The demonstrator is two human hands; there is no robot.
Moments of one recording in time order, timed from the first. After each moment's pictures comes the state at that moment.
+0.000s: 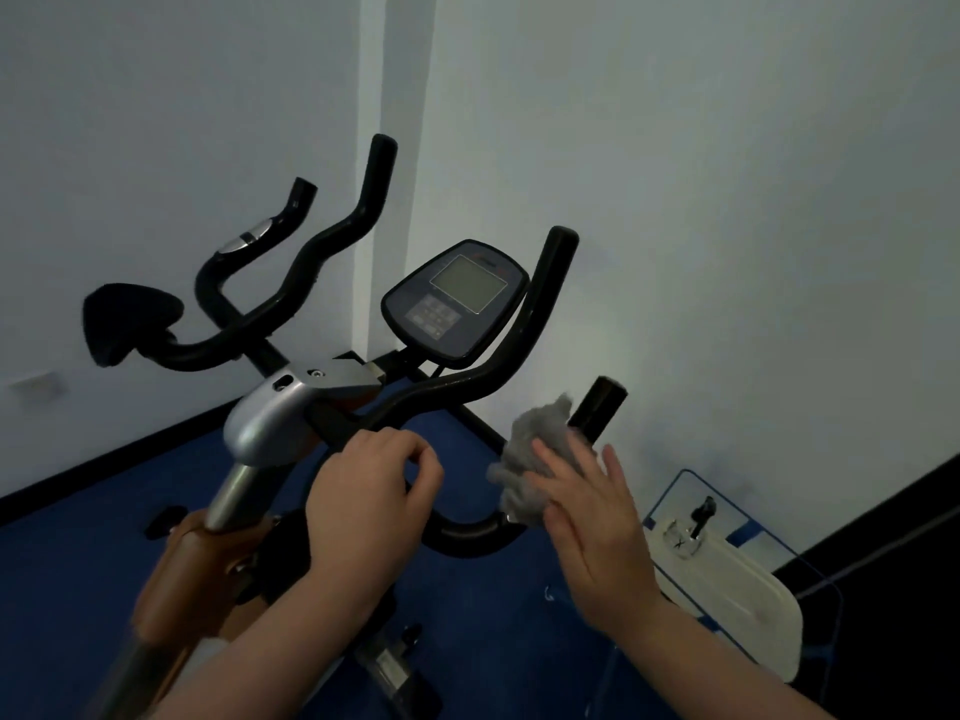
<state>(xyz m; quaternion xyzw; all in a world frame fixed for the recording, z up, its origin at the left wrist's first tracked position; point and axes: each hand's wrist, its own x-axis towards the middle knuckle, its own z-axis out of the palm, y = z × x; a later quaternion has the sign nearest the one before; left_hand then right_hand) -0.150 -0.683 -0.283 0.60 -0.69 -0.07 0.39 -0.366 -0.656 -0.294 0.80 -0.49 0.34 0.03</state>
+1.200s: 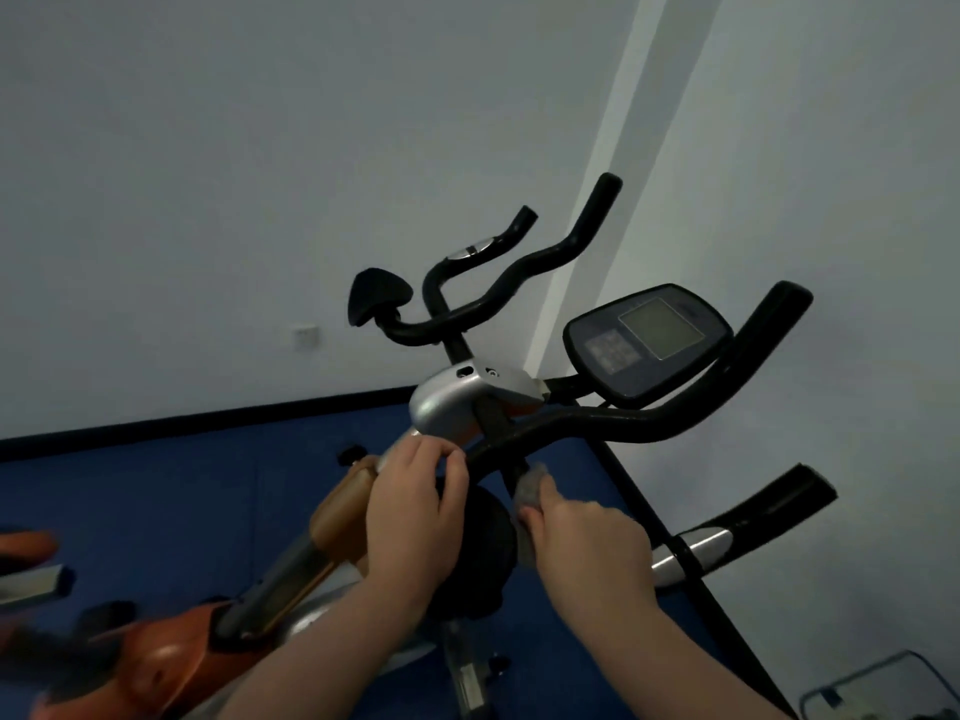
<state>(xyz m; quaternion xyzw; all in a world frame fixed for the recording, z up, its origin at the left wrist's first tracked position) -0.110 -0.659 -0.321 0.71 -0.50 -0.05 0.50 -0.263 -0.693 -0.296 0.85 -0.51 0.06 0.09</state>
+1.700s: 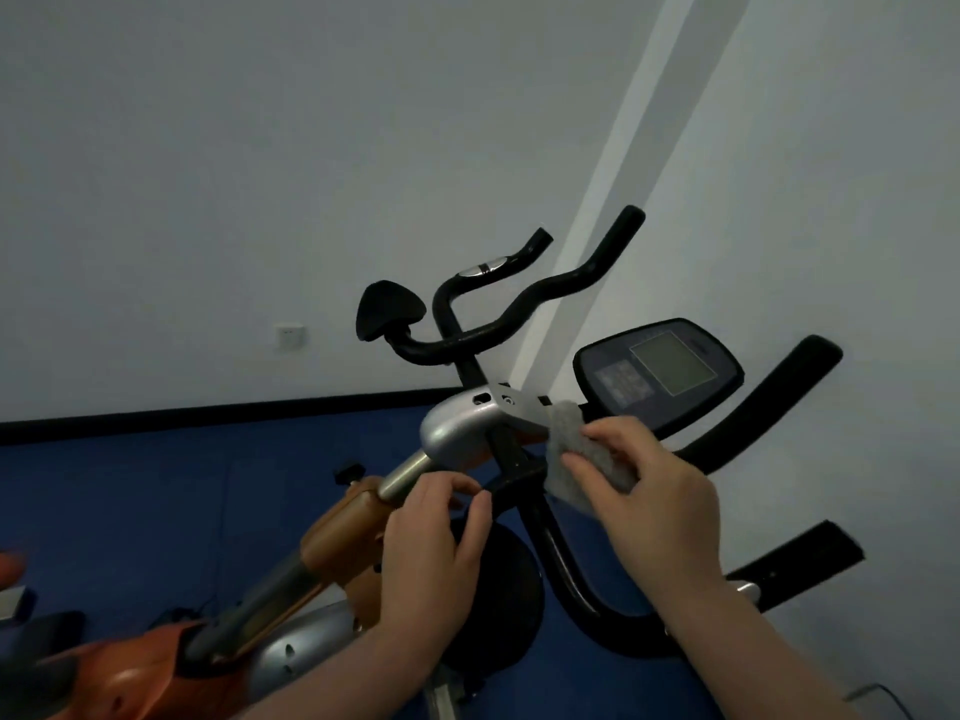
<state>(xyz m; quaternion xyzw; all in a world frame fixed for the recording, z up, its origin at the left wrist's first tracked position) -0.101 -0.653 -0.330 0.67 -0.47 -0.16 0.54 -0.256 -0.727 -0.231 0.83 -0.43 0.36 -0.03</state>
